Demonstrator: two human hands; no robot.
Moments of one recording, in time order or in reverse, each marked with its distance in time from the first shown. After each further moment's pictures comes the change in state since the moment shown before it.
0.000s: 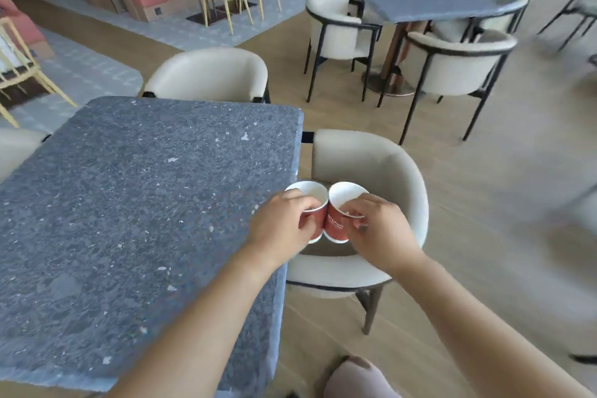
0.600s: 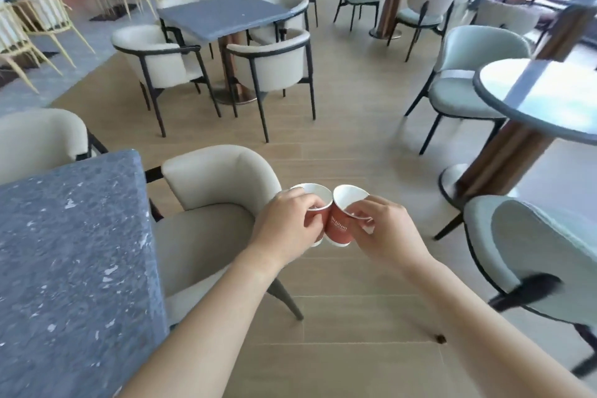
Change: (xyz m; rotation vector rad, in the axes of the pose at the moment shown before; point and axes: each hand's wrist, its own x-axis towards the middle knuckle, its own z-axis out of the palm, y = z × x) left_hand 0.000 0.205 0.115 -0.113 -0.226 0.464; right_hand -0.182 0.082 -0.151 -0.134 0.365 0.459
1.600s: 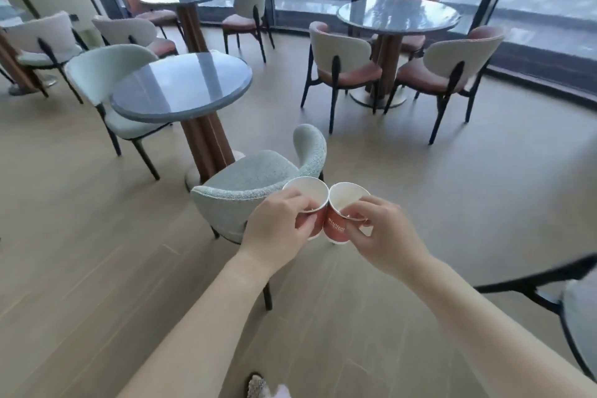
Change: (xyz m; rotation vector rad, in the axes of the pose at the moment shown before) left_hand -0.051 0.481 0.284 -0.281 -0.527 0.905; right_hand -0.370 0.230 -0.329 -0.226 0.721 0.650
